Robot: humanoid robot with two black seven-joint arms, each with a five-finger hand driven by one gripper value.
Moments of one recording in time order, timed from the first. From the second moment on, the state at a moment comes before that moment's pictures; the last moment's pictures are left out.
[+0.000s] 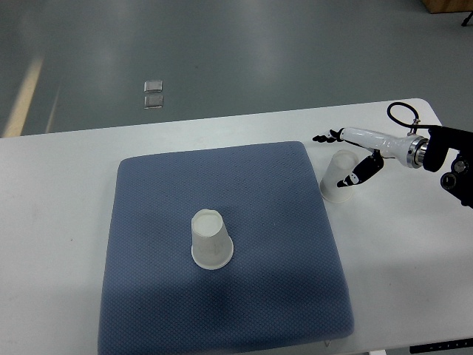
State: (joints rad) left arm -0.05 0.00 -0.12 -0.16 0.11 0.06 0.07; right arm 0.71 -0.56 0.61 1.02 -1.56 0.24 0.25
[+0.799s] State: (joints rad) left arm -0.05 0.00 -0.12 -0.16 0.11 0.06 0.07; right arm 0.71 -0.54 0.61 0.97 -1.69 0.19 0.25
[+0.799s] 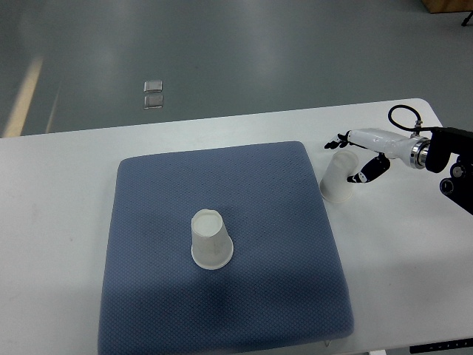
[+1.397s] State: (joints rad) left arm -0.05 0.00 -0.12 -0.16 0.11 0.06 0.07; right arm 0.74 -0.55 0.61 0.96 -1.69 0.19 0.25
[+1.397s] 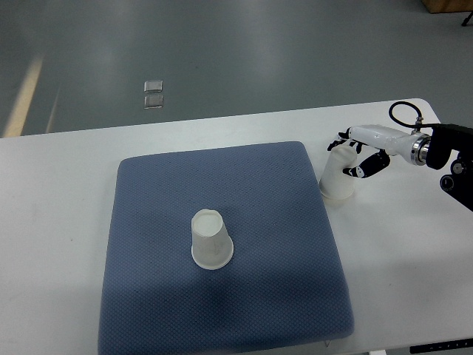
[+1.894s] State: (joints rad) left arm -0.05 0.00 -0.12 -0.16 0.11 0.06 0.07; right arm 0.93 -0.68 0.62 1.17 -1.48 0.31 0.26
